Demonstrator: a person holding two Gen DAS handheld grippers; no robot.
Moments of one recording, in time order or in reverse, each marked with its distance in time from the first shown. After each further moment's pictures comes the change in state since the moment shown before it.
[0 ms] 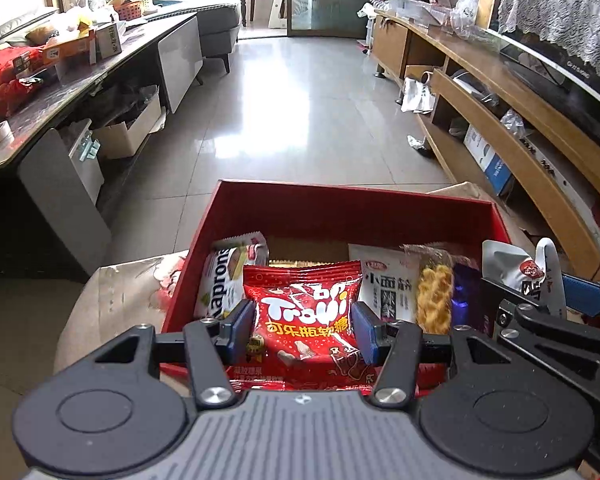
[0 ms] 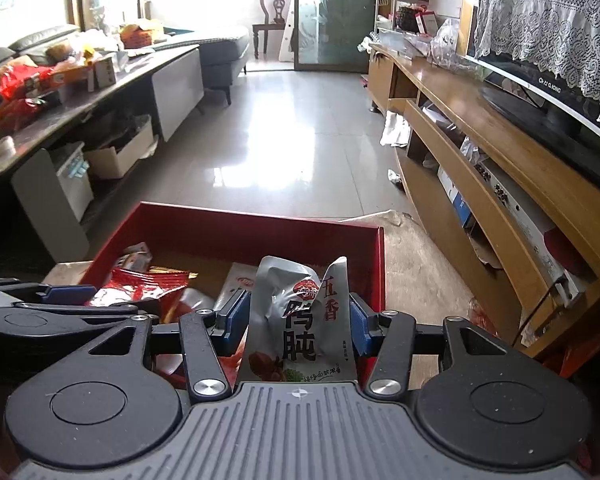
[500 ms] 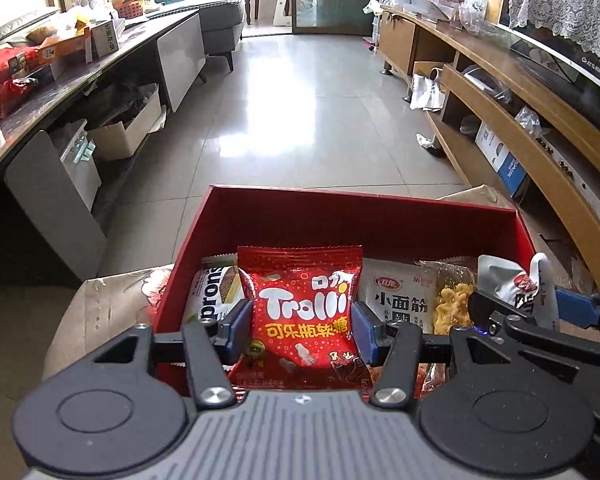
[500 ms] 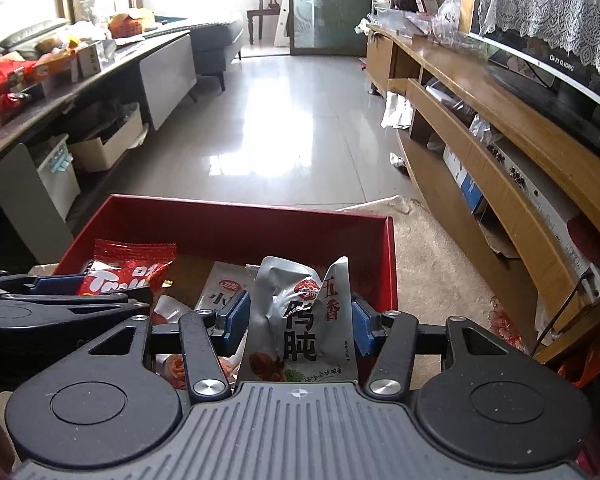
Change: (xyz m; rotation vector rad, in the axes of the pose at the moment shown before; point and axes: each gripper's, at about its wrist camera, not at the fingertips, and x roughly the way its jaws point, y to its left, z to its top) left arm 0.027 -0.005 0.010 0.000 0.002 0.019; right arm 0.038 -0.006 0.000 0.028 0.040 0.008
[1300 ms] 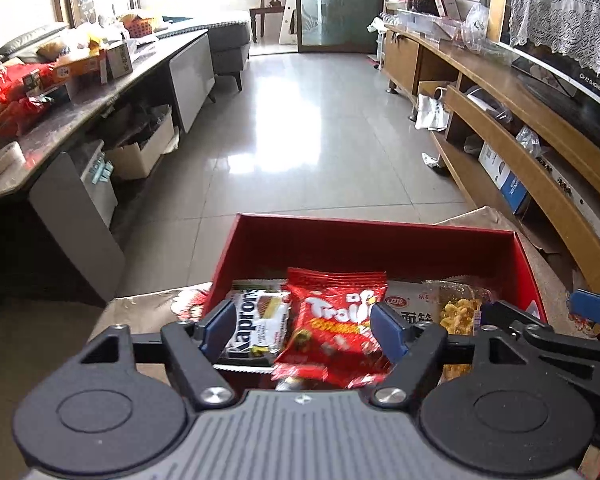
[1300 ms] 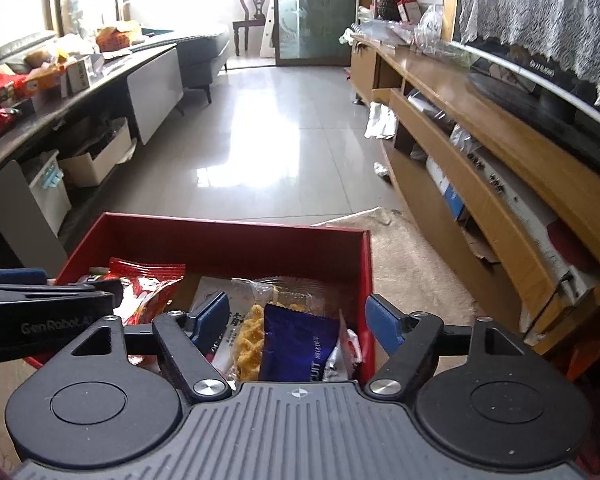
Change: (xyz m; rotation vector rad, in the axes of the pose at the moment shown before) left arm -0.033 0.015 0.005 0.011 -0.060 0.023; right arm -0.017 -0.003 0.005 0.017 -0.033 -0.050
